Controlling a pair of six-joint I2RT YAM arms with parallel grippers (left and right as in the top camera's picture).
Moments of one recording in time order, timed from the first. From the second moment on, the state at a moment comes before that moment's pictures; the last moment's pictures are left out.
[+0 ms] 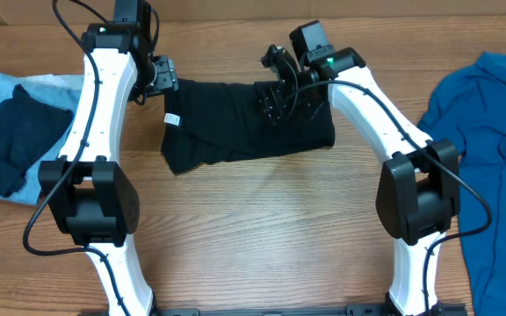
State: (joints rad) left arm -0.04 2.12 2.02 -1.19 -0.05 -0.28; right arm 0.36 2.16 1.85 -0.85 -0.46 -0.09
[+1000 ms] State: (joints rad) left arm -0.06 2.12 2.02 -1.22 0.04 -0.28; right arm 0.22 2.19 1.95 -1.04 -0.23 0.03
